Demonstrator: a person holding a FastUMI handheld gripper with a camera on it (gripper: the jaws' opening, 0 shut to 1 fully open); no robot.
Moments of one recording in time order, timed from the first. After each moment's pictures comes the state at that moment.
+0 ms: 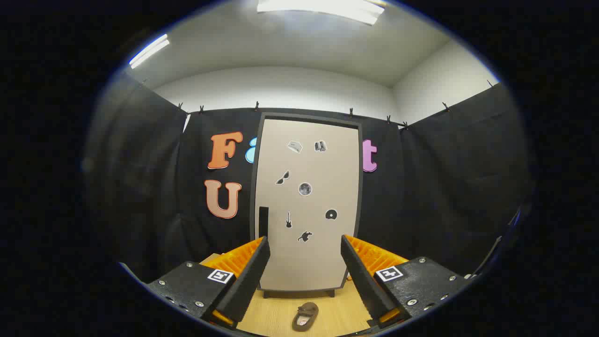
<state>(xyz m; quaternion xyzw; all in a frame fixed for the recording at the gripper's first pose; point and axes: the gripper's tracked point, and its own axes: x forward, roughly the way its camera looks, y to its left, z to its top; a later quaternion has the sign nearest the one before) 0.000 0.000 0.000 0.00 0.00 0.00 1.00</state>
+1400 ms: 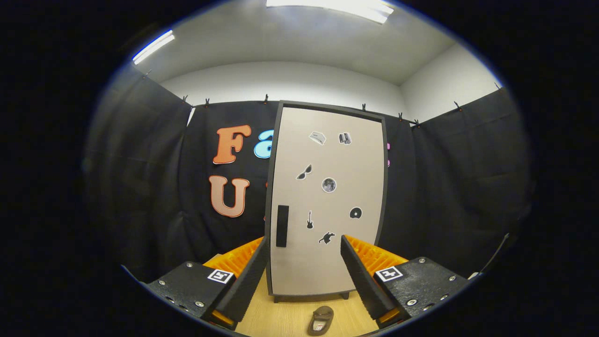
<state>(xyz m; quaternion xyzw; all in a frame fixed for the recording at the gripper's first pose) 0.055 0.073 -0.017 -0.01 0.01 0.01 1.00</state>
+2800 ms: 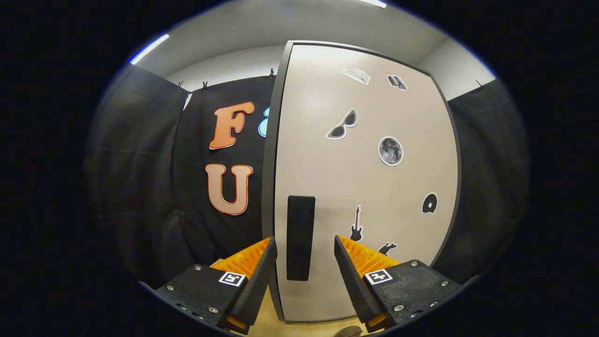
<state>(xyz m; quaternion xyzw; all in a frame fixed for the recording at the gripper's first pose) 0.264 0.135 -0.090 0.01 0.04 0.06 1.00</state>
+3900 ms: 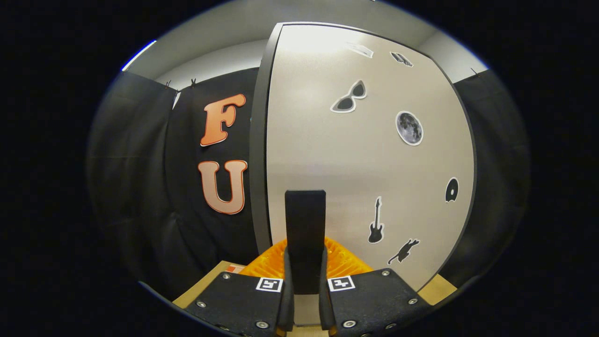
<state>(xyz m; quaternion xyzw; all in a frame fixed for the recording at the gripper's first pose) 0.297 0.147 -0.106 0.05 0.07 0.05 0.99</state>
